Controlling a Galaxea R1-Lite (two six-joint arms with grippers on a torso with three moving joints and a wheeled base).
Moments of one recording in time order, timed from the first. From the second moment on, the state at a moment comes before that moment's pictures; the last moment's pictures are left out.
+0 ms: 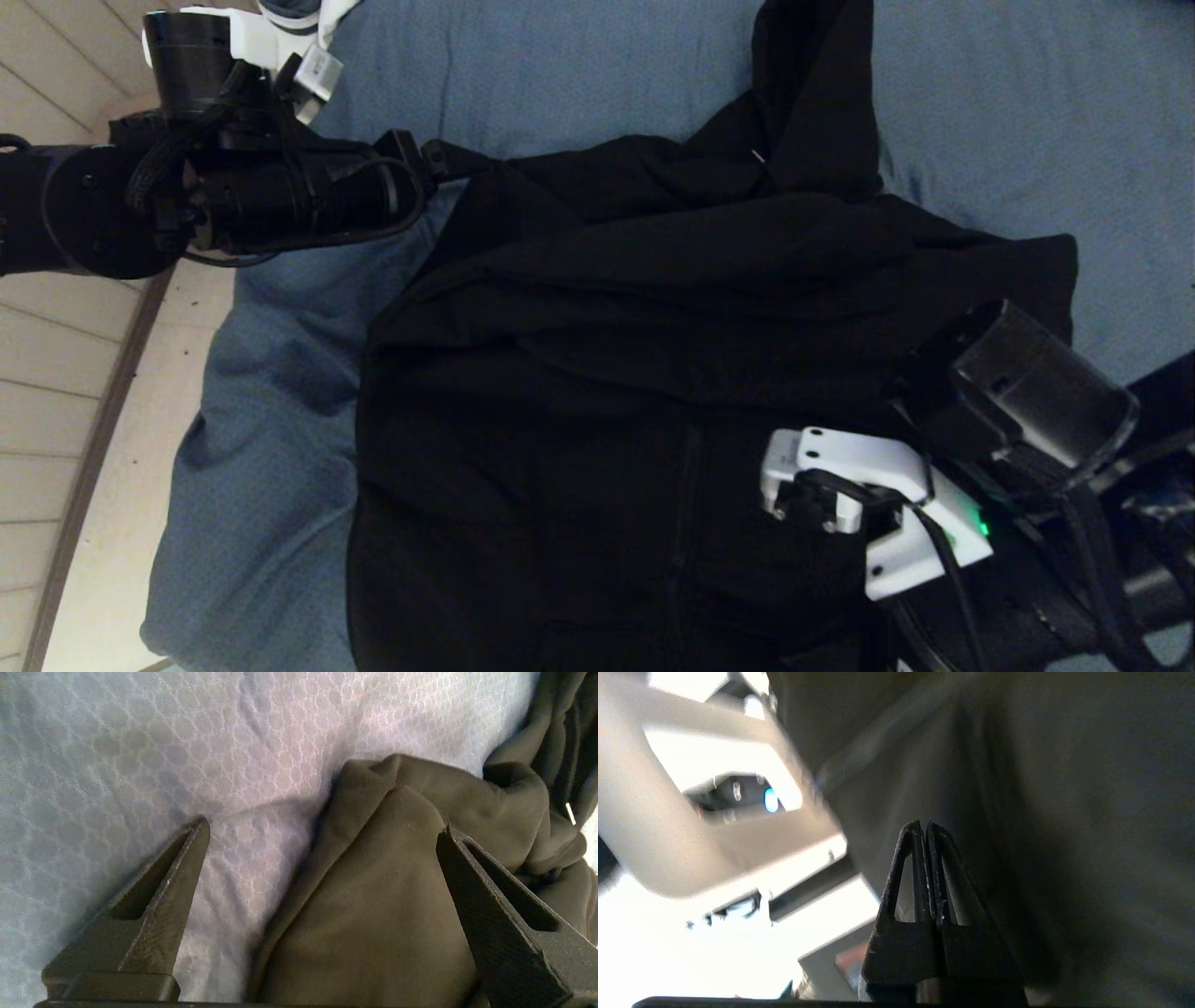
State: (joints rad) left arm -0.33 1.82 -1.59 -0.14 -0.28 -0.45; right arm 0.81 1.47 -1.14 0.70 0.21 -0.11
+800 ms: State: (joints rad) left arm -0.30 1.88 -1.64 -0.13 -0.28 -0.45; right arm 0.82 1.33 -0.82 0.69 0.16 -0.13
